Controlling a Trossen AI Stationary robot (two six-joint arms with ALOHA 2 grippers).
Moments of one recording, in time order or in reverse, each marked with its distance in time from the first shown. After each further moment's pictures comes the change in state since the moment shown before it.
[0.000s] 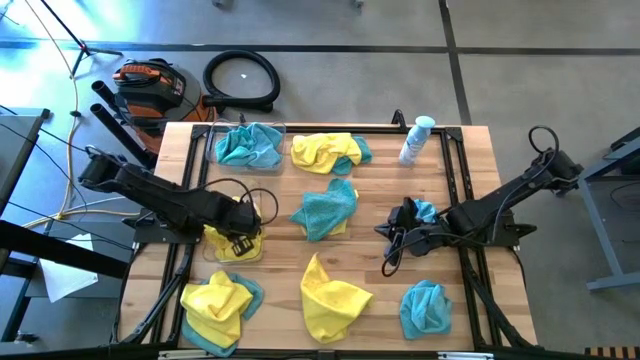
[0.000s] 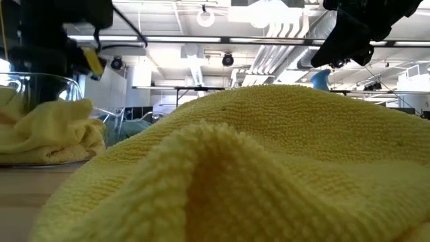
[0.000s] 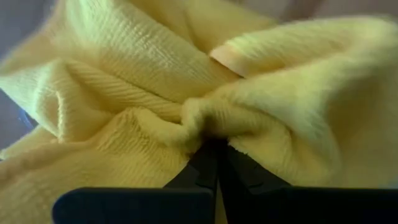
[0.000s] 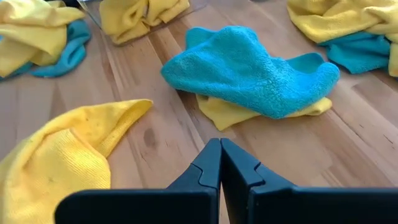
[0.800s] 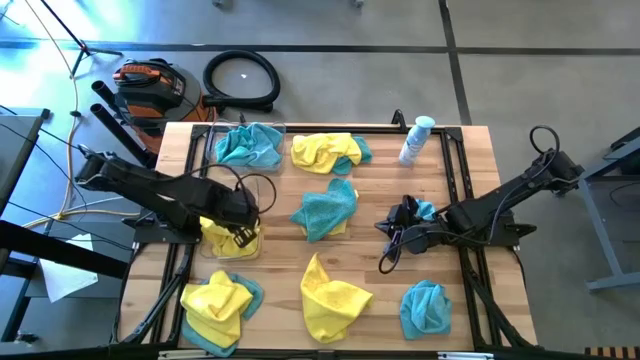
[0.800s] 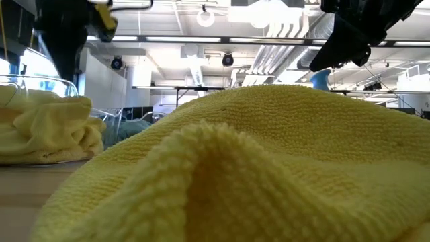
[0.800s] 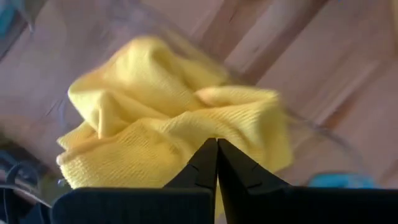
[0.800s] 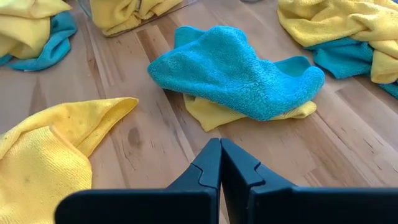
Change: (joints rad) left arm 0.004 -0.049 0.266 -0.227 -0.069 -0.076; right arm -0.027 0.000 0.001 -0.022 0.008 -0.044
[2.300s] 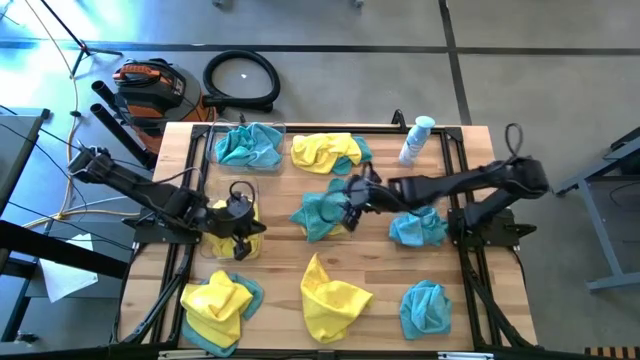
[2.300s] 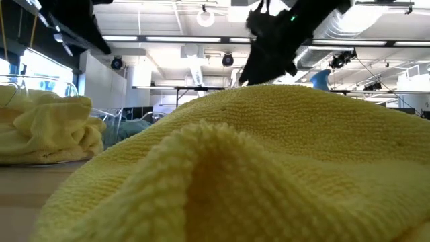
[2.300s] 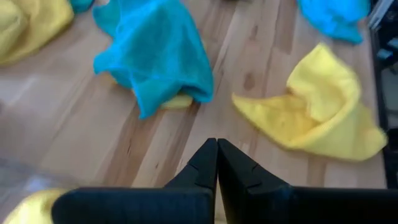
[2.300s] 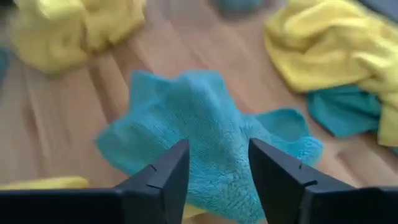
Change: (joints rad) left arm -0.180 -0.246 -0.243 0.627 -0.208 0.253; right arm -0.397 0.375 0.307 0.083 -0.261 -0.247
